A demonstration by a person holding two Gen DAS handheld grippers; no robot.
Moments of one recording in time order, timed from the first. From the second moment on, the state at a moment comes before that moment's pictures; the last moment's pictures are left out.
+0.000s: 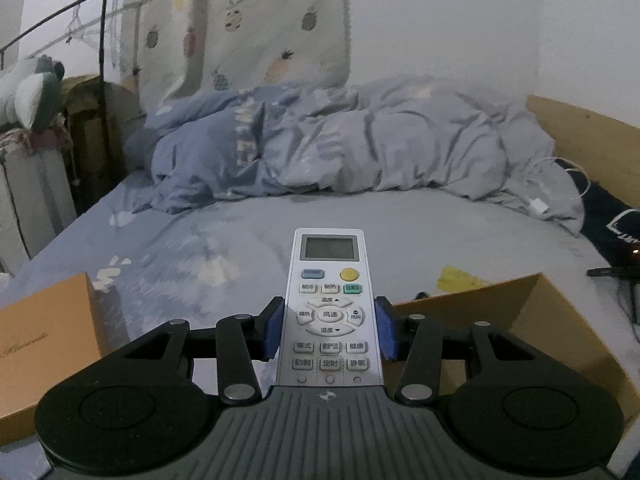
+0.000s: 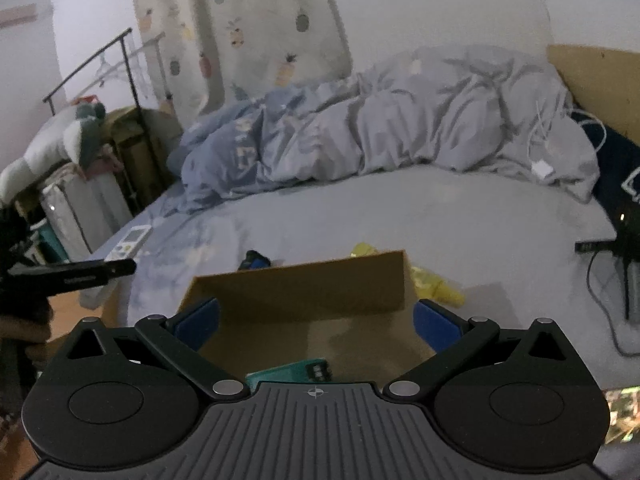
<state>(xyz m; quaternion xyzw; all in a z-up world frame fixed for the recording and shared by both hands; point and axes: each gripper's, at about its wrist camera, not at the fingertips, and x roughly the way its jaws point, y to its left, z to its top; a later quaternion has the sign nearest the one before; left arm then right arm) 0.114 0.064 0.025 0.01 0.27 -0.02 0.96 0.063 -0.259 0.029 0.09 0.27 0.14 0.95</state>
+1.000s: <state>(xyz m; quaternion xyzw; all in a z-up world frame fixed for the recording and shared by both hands) 0.087 -0.035 -0.018 0.02 0.32 -0.09 0.94 0.079 -0.300 0.001 0.11 0.28 0.13 0.94</state>
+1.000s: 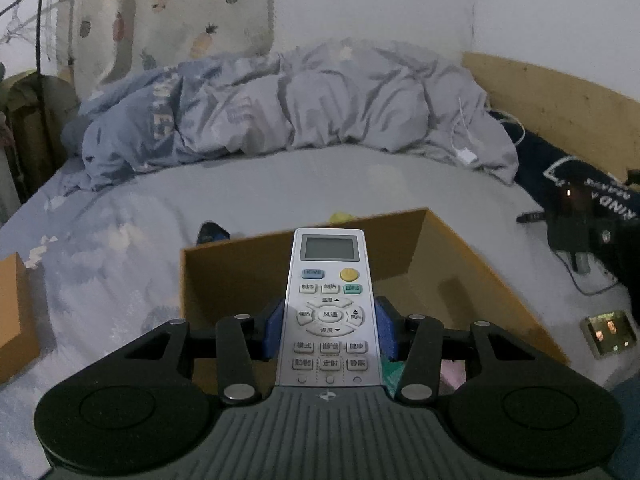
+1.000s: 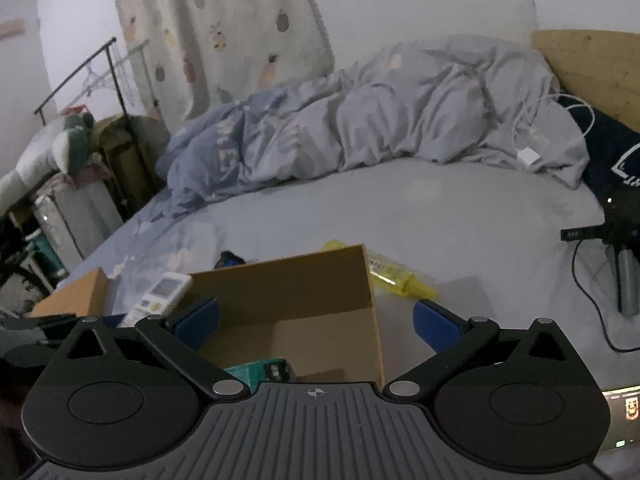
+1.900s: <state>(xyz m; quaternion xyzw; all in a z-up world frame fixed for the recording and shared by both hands) 0.090 -0.032 -0.067 0.04 0.40 -0.03 0.91 0.081 -0.295 -0.010 0.11 0.30 0.14 0.94</state>
